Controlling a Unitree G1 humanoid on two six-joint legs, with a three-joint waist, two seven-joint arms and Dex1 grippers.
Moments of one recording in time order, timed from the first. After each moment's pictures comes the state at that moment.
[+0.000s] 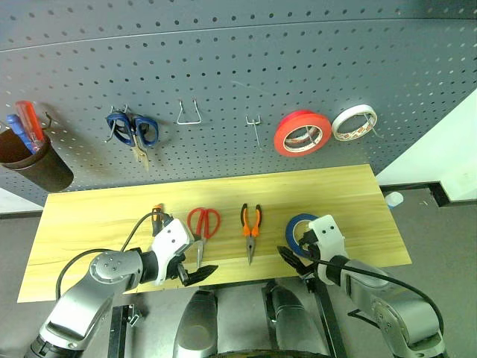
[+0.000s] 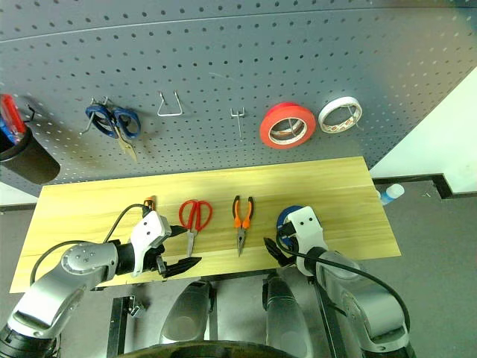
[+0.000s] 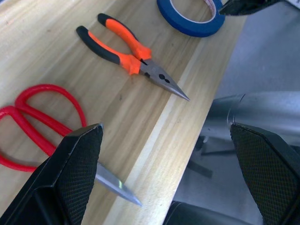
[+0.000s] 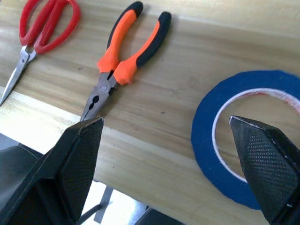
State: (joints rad) left arm 0.15 0.69 -0.10 -0.55 -0.32 0.62 -0.78; right arm 0.14 -0.41 0.07 -0.60 0.36 0.97 0.26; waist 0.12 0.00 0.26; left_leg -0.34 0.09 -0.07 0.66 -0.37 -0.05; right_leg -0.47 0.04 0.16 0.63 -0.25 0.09
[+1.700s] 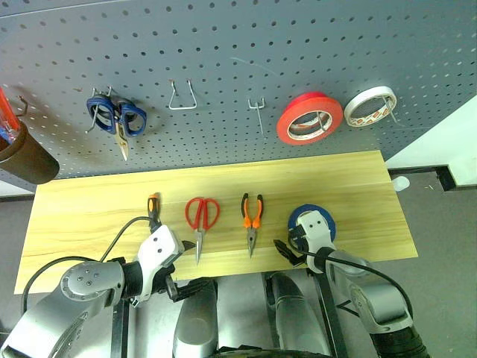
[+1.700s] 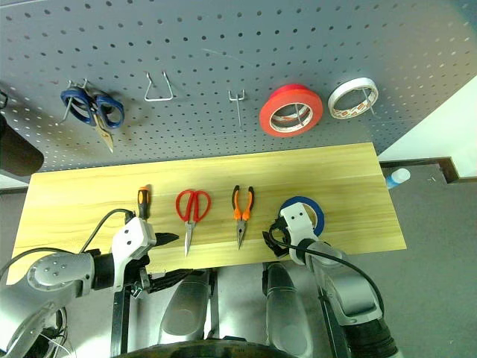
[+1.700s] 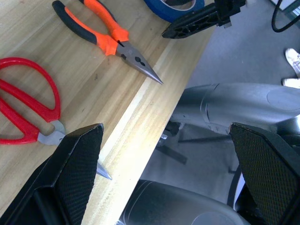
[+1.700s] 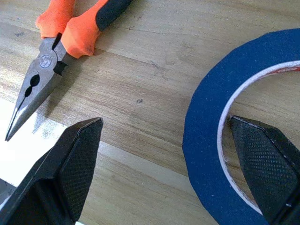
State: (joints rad) left arm 0.26 0.80 0.05 -0.76 -0.49 0.74 -0.76; right arm 0.03 -0.35 0.15 -0.32 0.20 0.78 0.30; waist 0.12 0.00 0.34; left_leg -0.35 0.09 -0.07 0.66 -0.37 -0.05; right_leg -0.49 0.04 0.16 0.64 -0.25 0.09
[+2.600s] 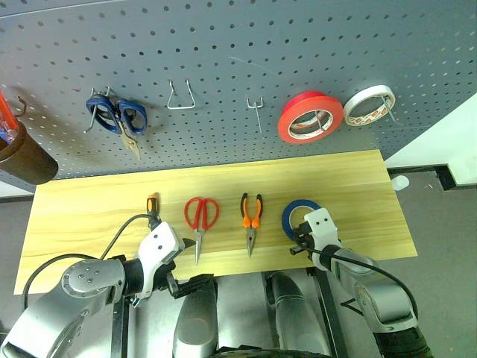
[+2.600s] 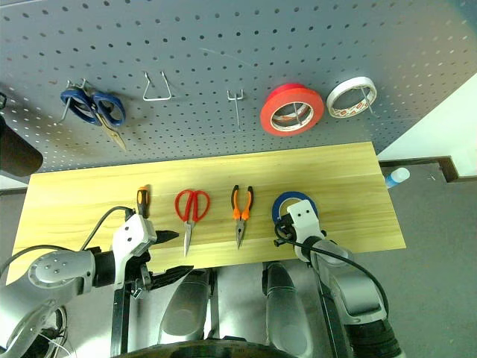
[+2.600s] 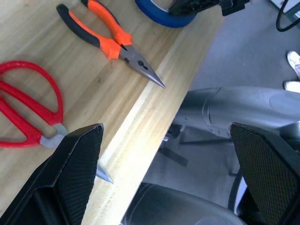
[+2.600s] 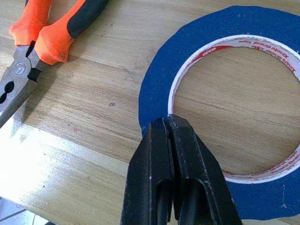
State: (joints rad) left arm 0.21 0.80 0.05 -0.76 -0.52 0.76 -0.73; right arm 0.03 -0.35 0.10 -0.33 0.18 0.78 0.28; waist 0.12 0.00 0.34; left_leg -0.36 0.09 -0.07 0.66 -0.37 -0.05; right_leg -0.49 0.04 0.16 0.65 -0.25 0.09
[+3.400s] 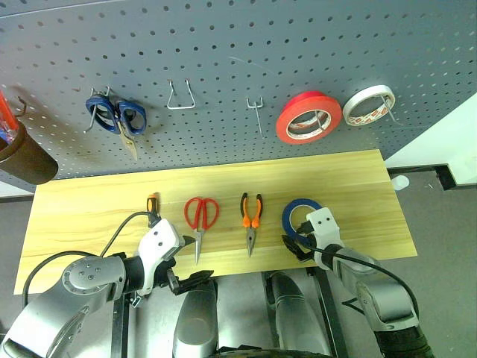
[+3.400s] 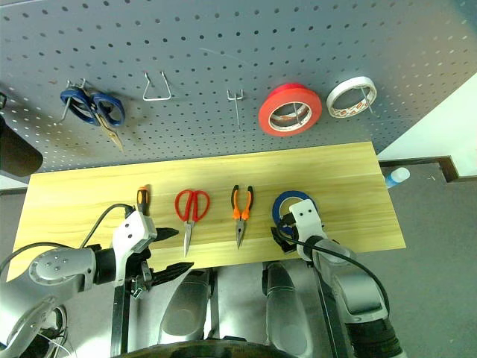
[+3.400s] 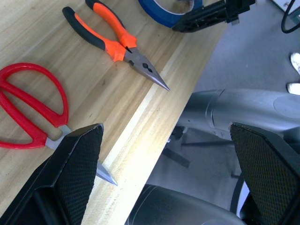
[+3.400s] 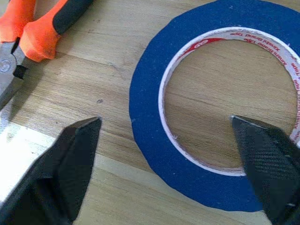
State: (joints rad) left arm 0.21 0.80 0.05 -0.76 -0.53 0.78 -0.72; right arm 0.03 -0.36 0.09 -0.32 0.16 0.79 0.29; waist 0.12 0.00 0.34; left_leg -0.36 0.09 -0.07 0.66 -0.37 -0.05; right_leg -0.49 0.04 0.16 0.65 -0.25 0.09
